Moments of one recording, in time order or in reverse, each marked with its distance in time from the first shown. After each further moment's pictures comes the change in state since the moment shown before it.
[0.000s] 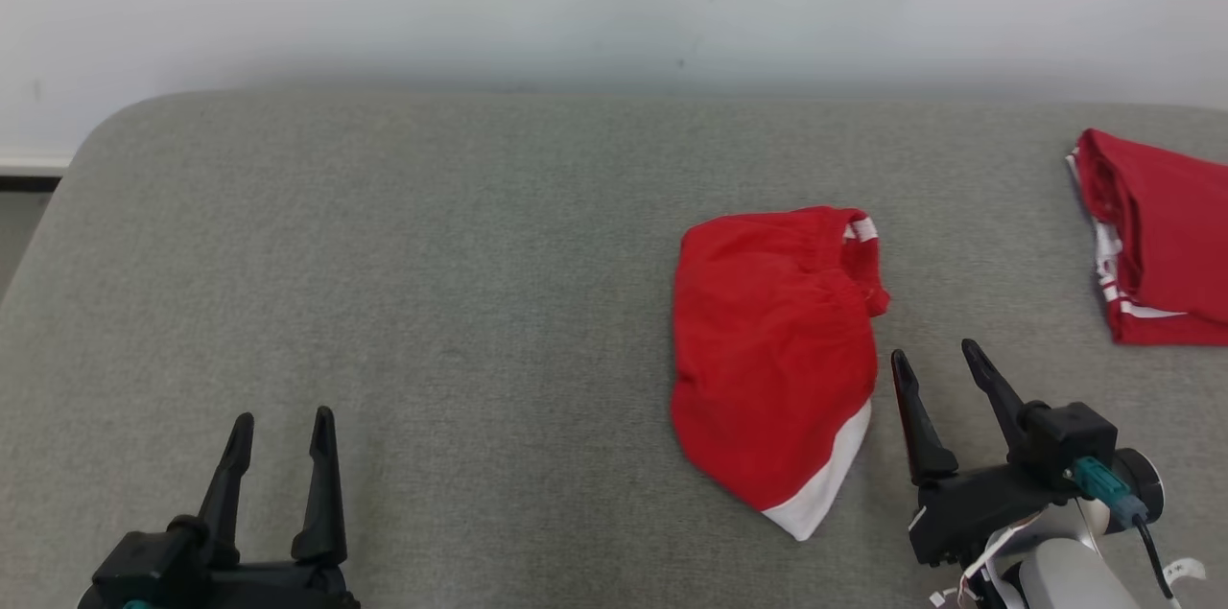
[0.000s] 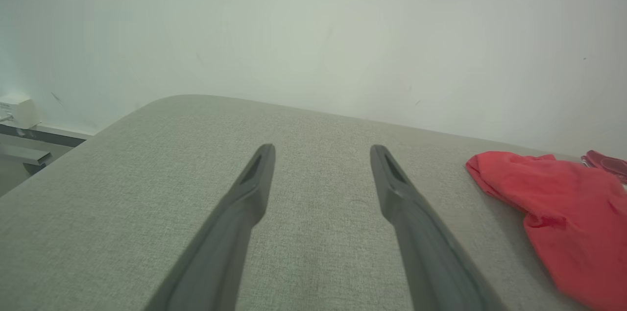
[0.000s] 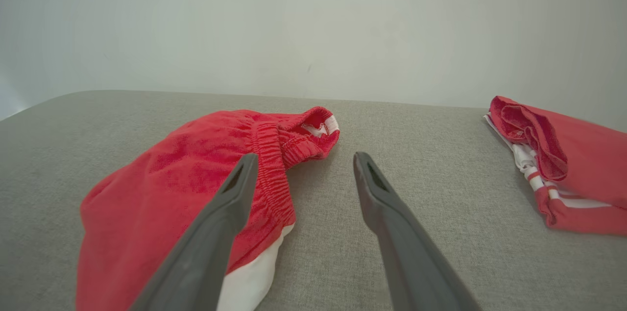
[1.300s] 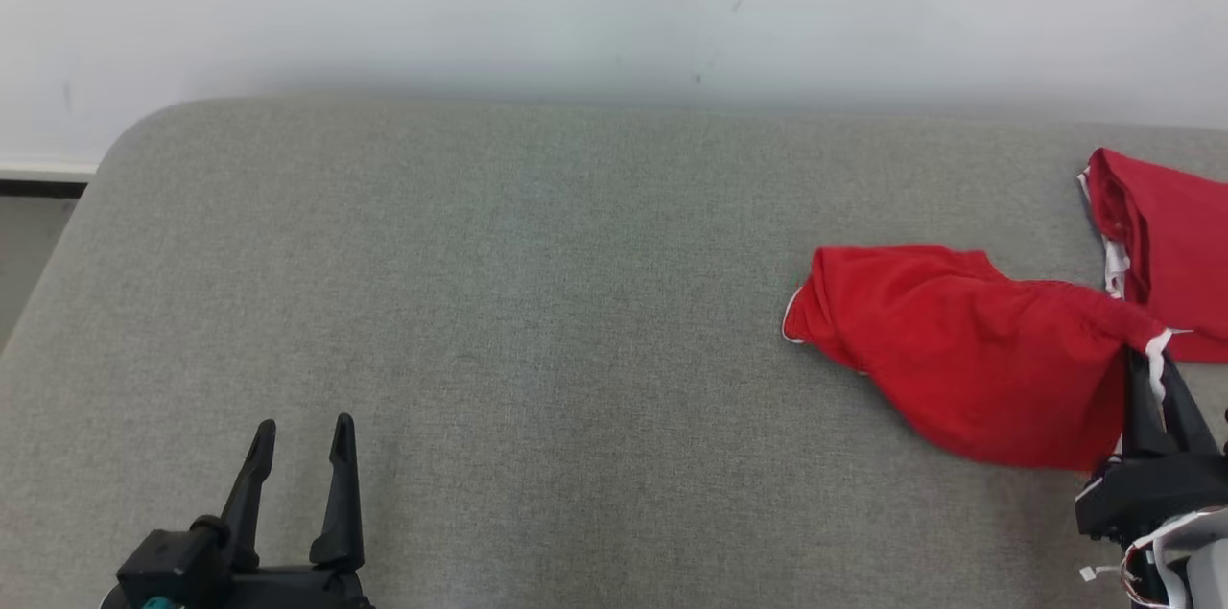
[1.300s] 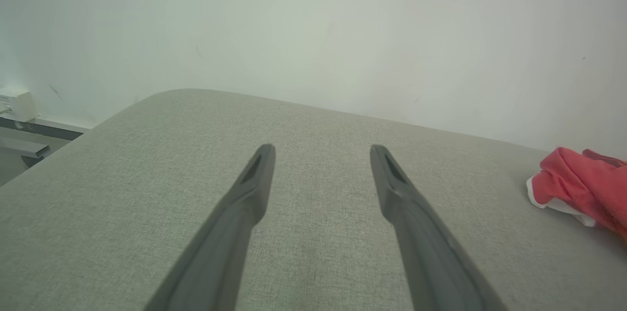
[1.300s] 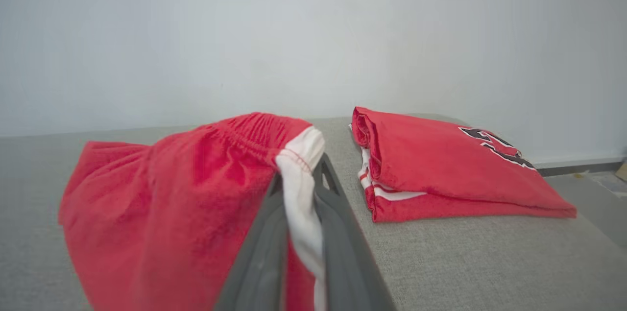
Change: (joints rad) left arm -0.018 -0.011 -0.019 0.043 0.000 -0.014 0.000; right arm -0.006 -0.106 -0.249 0.077 0.062 0.000 -0.012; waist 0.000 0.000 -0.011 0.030
